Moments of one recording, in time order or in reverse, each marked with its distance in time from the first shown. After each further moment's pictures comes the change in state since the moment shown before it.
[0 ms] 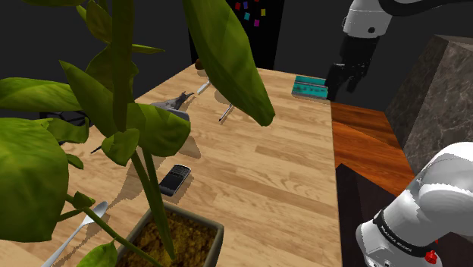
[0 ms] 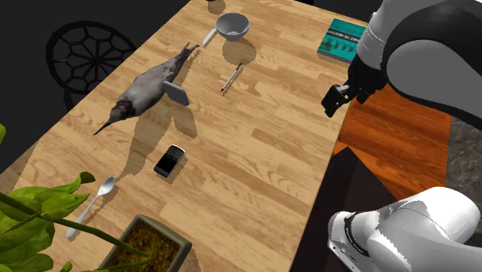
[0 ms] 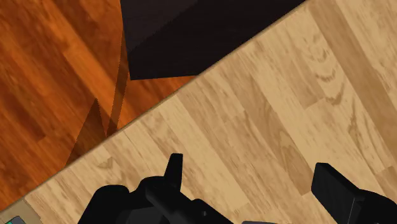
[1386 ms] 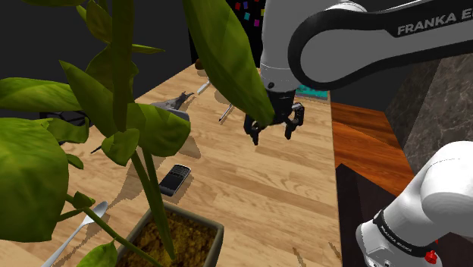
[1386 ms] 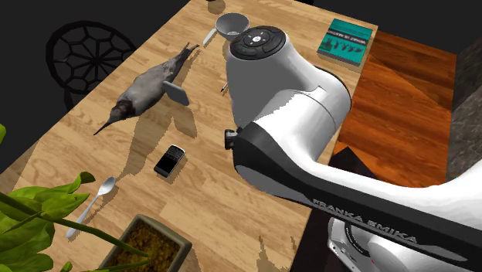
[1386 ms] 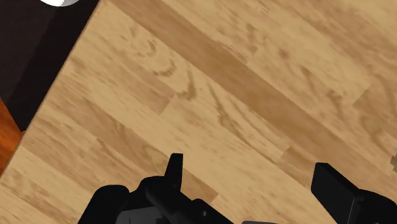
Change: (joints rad) arm 0.048 0.302 0.470 0.039 0.234 0.287 0.731
